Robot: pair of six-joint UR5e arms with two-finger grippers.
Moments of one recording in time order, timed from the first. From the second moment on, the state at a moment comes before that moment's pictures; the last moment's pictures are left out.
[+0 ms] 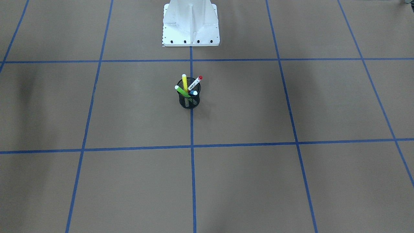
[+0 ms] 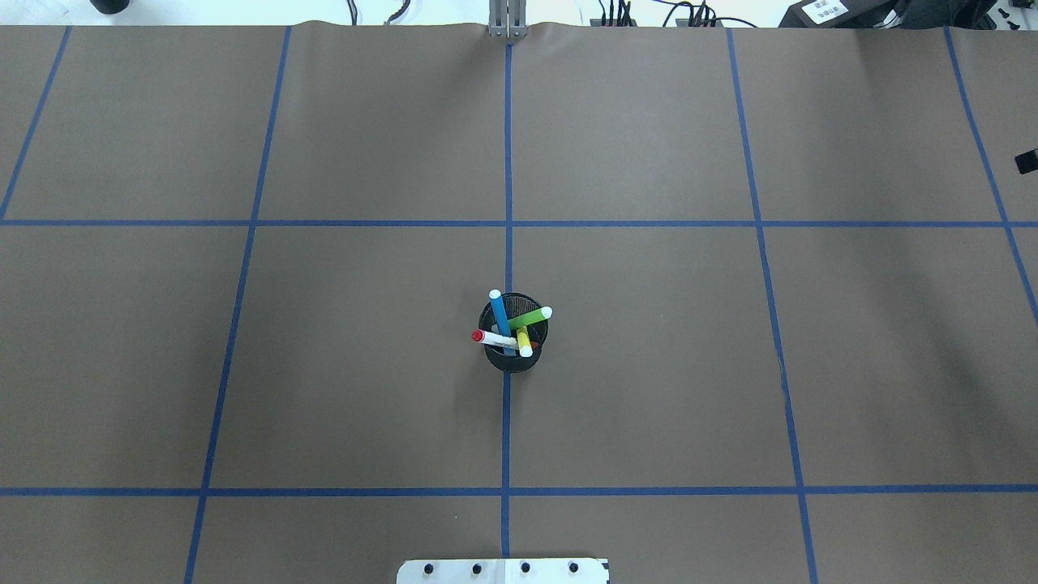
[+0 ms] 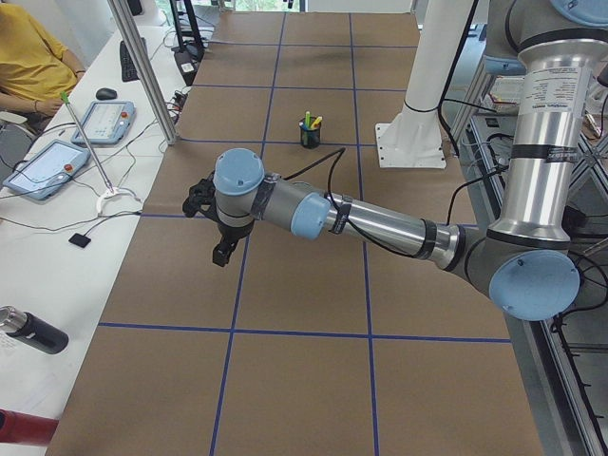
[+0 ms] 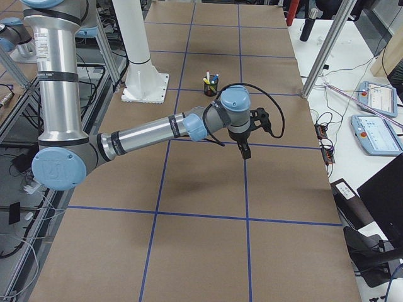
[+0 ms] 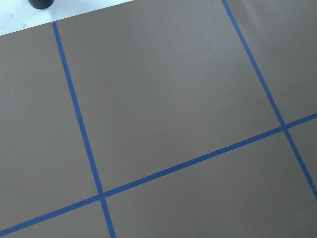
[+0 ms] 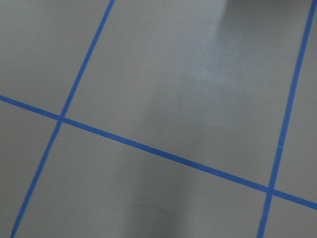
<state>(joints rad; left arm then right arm) -1.52 -1.68 -1.77 -1.72 -2.48 -0.07 1.39 -1.53 1.88 -1.38 2.42 0.25</state>
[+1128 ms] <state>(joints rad) -1.29 -1.84 -1.81 -1.72 -2.44 -0.49 0.96 -1.23 2.00 -1.39 2.24 1.07</state>
